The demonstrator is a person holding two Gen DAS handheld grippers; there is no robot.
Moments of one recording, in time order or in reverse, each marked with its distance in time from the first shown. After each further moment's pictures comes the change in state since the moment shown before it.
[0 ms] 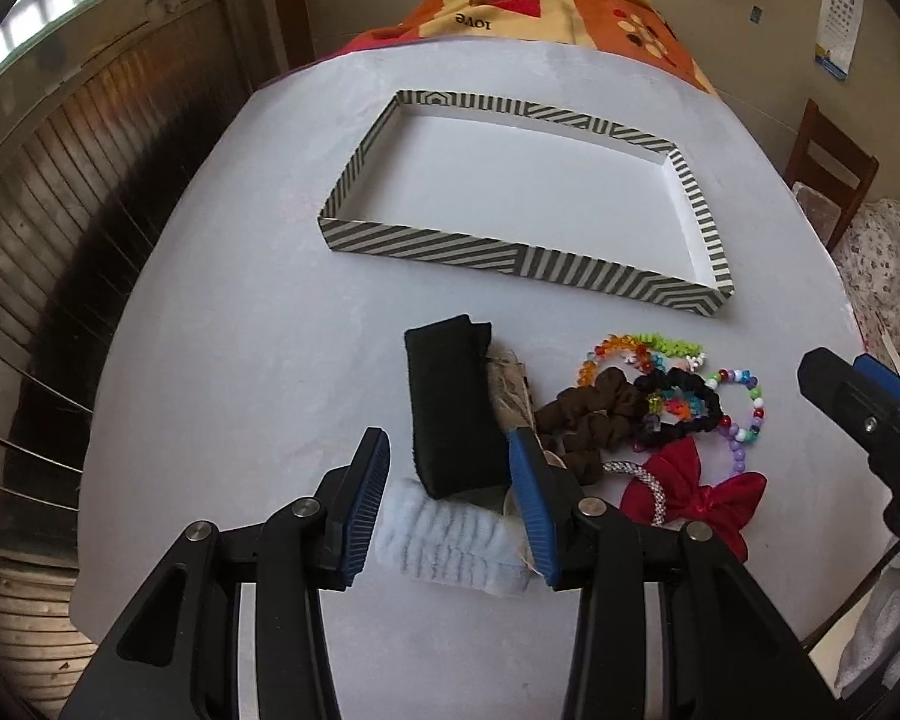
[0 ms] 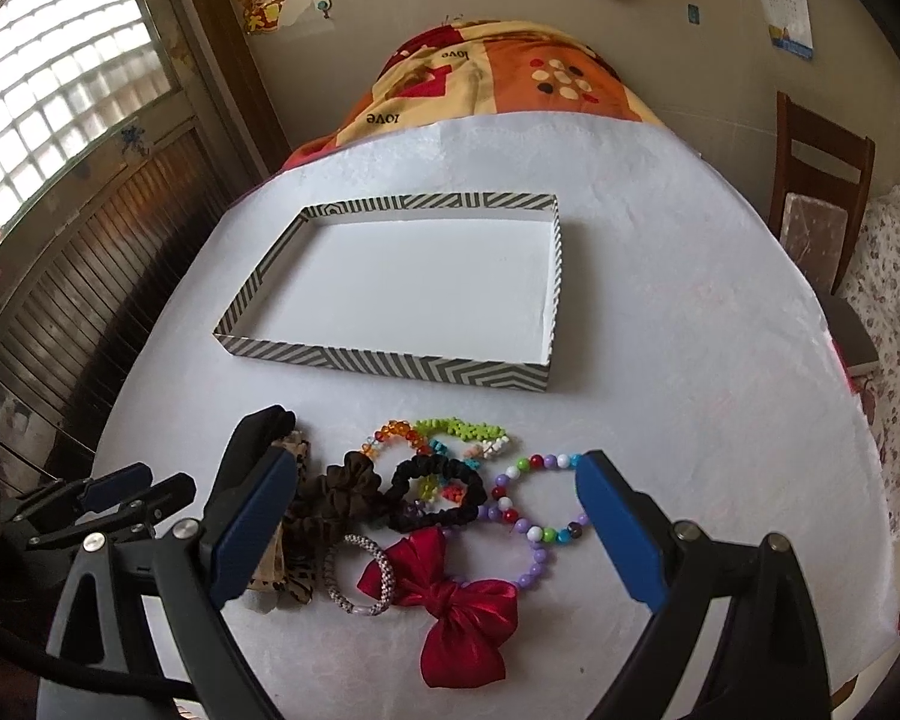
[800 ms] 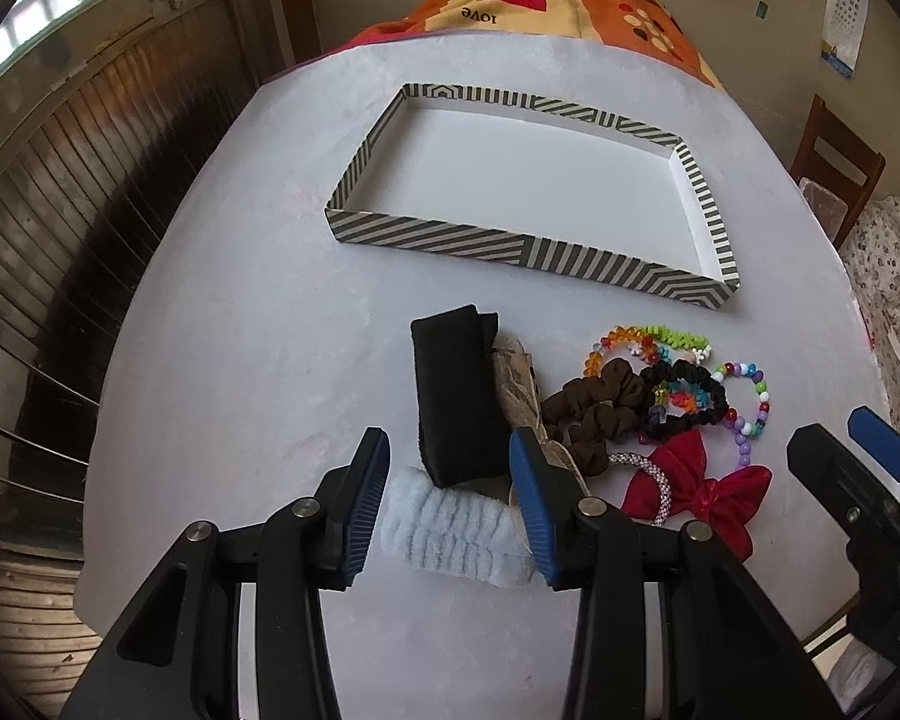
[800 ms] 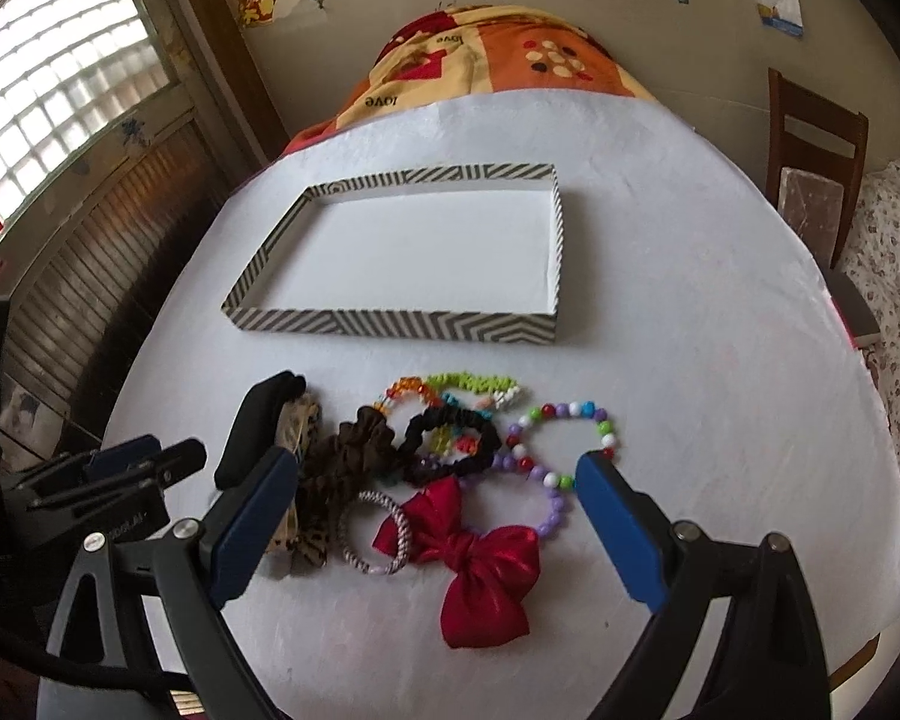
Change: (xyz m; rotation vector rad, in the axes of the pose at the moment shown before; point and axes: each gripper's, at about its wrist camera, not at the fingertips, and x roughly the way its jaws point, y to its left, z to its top) left arm 0.001 0.000 -0.002 -0.006 0.017 0.023; right arm -0.005 0.006 -0.026 0.028 0.027 0.011
